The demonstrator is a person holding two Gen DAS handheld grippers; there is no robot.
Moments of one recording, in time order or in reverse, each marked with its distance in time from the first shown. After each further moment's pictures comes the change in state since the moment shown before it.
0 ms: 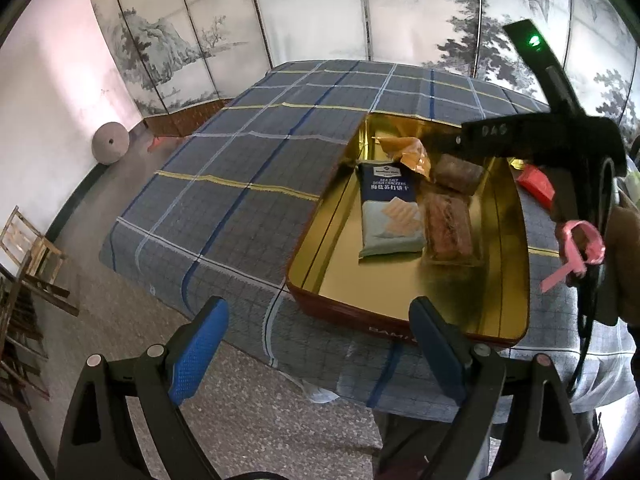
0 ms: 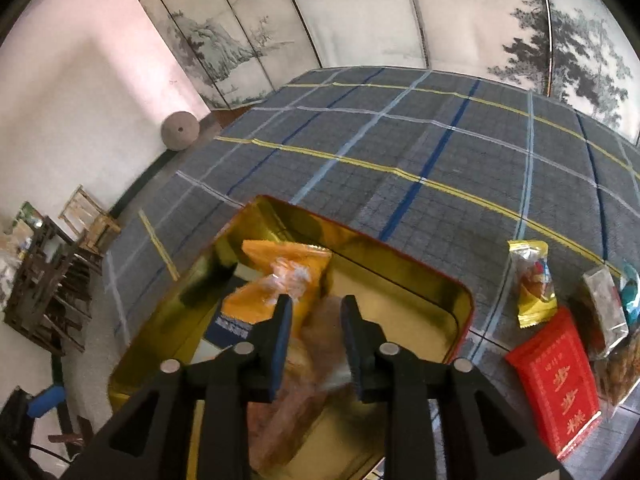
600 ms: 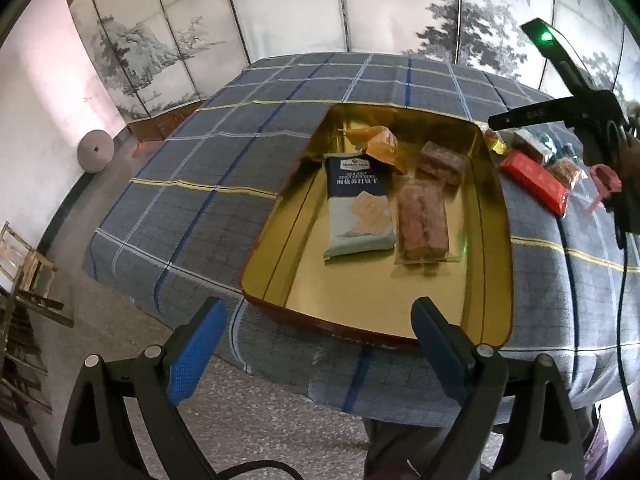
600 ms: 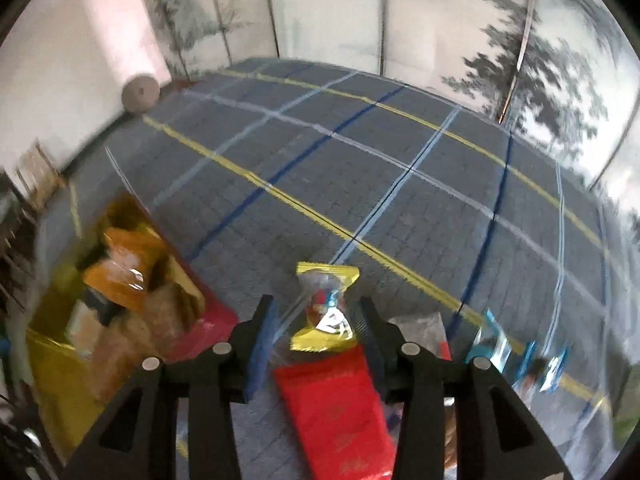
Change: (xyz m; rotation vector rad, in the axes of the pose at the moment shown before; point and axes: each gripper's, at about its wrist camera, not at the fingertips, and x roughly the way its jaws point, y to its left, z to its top) left arm 0.012 -0.026 0.004 0.057 0.021 -0.029; right arm -0.024 -0.098 0.031 -0.158 0.099 -0.259
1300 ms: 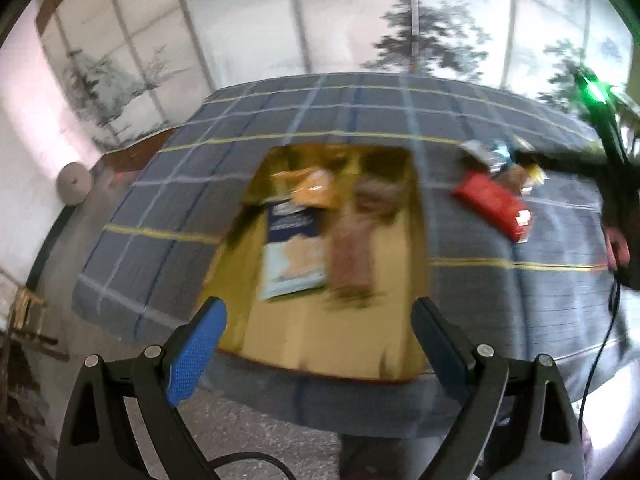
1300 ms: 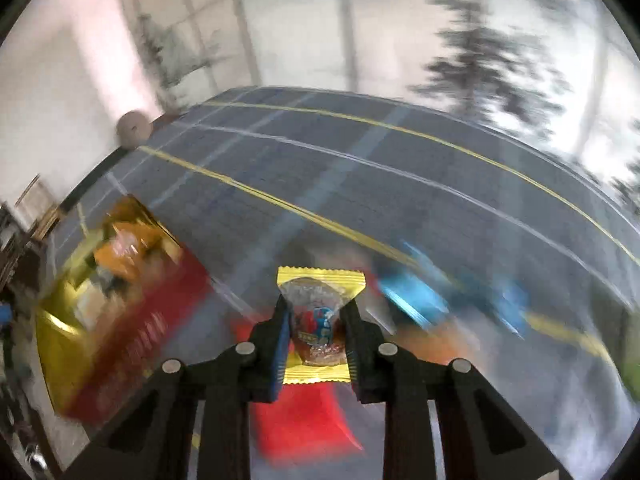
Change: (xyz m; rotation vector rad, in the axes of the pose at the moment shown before) left arm -0.030 -0.053 0.029 0.106 -0.044 -0.096; right arm -0.065 -0.065 -0.090 0.145 -0.130 0.005
